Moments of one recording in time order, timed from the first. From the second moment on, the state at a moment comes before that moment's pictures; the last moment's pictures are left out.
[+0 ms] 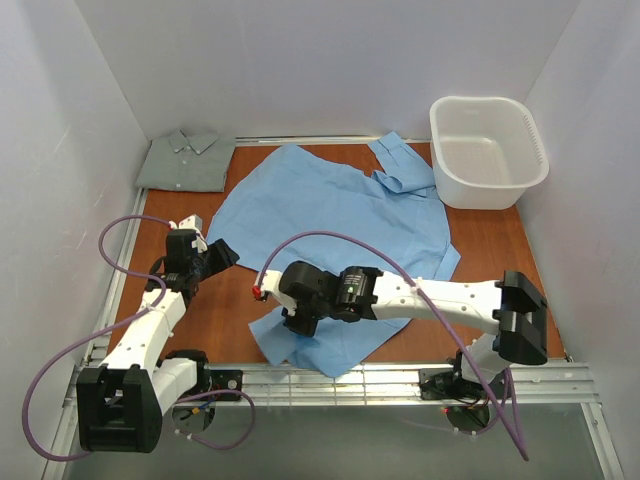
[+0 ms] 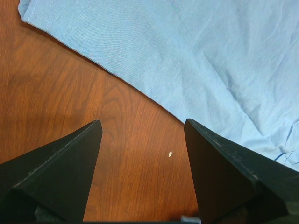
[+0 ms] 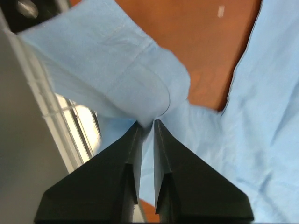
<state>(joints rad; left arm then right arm) -0.04 1.00 0.54 -0.29 0.16 -0.46 1.35 1.56 1.30 -0.63 -0.01 -0.02</state>
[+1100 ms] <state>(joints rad) -0.14 1.83 1.08 -0.16 0.13 -0.44 0.46 1.30 0.71 -0.51 0.02 0.31</state>
